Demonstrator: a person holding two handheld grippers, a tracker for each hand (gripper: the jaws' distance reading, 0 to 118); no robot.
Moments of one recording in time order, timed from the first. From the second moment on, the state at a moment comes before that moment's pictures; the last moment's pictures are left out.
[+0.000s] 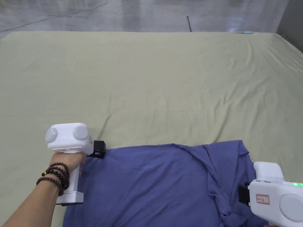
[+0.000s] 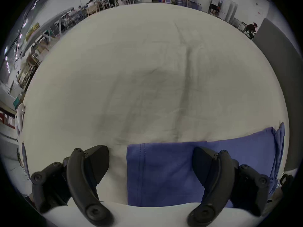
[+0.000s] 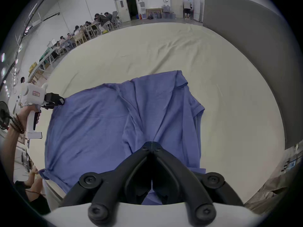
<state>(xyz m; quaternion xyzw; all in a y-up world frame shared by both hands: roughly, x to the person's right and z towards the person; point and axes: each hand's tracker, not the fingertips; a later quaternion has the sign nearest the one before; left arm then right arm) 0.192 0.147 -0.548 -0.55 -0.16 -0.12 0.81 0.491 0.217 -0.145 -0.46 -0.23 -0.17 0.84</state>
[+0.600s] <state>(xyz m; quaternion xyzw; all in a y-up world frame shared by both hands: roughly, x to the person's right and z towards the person) 0.196 0.240 -0.508 -0.46 -0.25 -0.15 0.84 0.631 0.255 -0.303 -0.48 -0.21 -0.16 0.84</state>
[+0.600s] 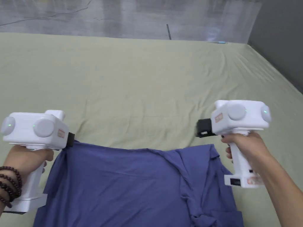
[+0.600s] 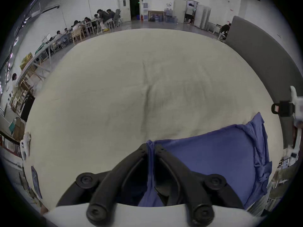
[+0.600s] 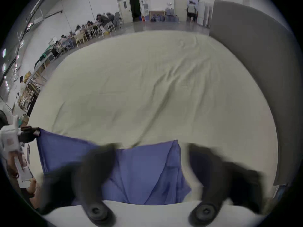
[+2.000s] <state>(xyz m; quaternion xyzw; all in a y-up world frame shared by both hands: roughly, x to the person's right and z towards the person) 0.033 0.273 -0.283 -0.41 -0.24 -0.09 0.88 0.471 0.306 -0.056 -0.44 -0.13 -0.13 0.88</state>
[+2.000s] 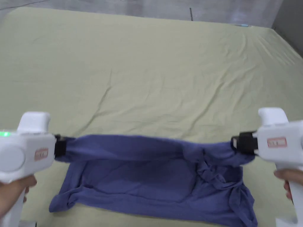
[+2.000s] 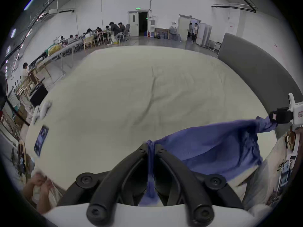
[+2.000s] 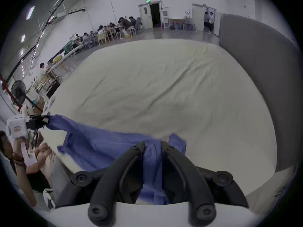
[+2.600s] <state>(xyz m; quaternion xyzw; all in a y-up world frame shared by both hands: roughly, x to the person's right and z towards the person) 0.013 0.172 -0.248 -0.49 -0.20 -0.09 0.84 0.447 0.182 -0.021 -0.54 -0.17 -0.10 0.81</state>
